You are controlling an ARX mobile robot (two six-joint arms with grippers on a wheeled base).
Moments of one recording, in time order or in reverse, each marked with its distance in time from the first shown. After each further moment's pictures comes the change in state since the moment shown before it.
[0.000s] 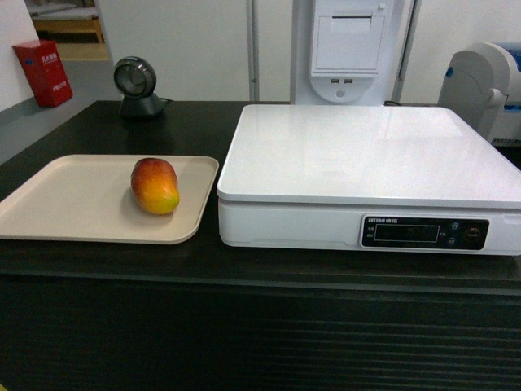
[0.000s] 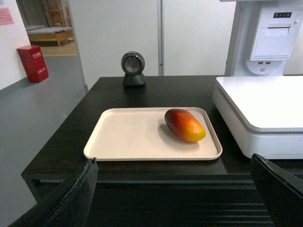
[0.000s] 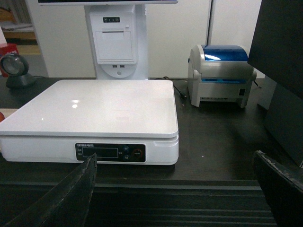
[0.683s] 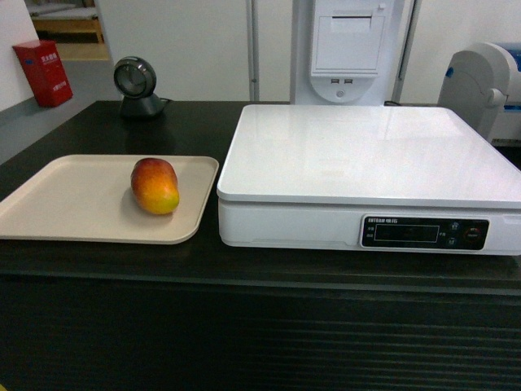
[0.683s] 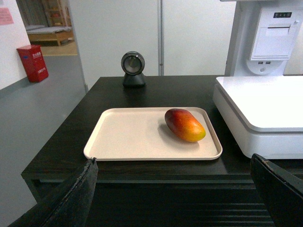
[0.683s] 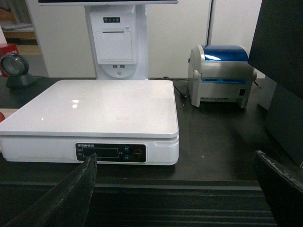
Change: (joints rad) left arm 0.000 0.000 0.000 0.000 0.000 0.000; right arm 0.000 0.000 0.000 0.000 0.000 0.000
